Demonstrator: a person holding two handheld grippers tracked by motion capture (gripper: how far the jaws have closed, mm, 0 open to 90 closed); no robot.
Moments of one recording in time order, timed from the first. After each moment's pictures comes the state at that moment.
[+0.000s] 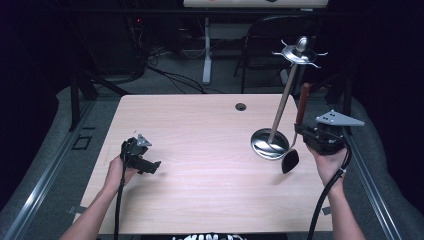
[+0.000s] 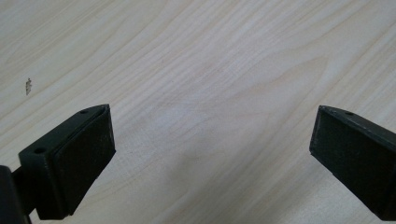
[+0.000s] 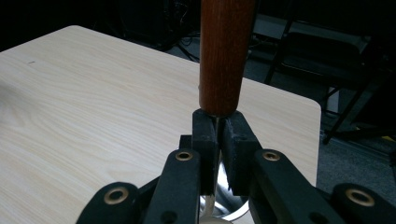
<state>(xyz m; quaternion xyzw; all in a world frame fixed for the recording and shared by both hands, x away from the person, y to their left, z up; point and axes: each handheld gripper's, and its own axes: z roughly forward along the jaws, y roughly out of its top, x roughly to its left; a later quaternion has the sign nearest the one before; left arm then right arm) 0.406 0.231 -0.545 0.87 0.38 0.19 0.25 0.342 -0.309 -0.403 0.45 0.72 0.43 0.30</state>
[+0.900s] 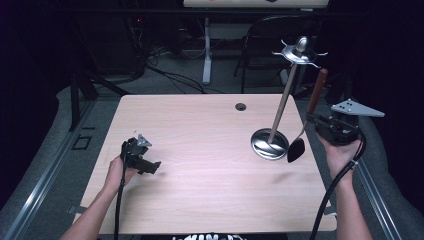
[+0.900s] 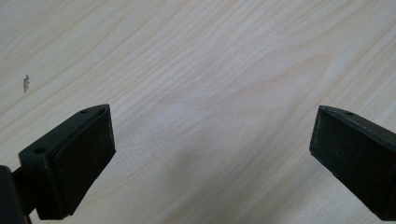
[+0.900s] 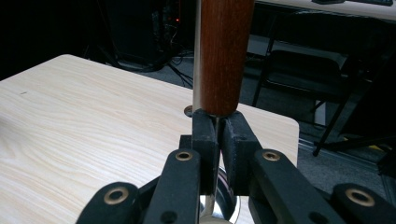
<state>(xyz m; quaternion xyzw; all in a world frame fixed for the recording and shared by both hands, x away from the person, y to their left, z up) 0.407 0.231 -0.547 0.87 0.39 0.19 0.24 0.345 -0.328 -0.374 0.46 0.69 0.45 0.32</state>
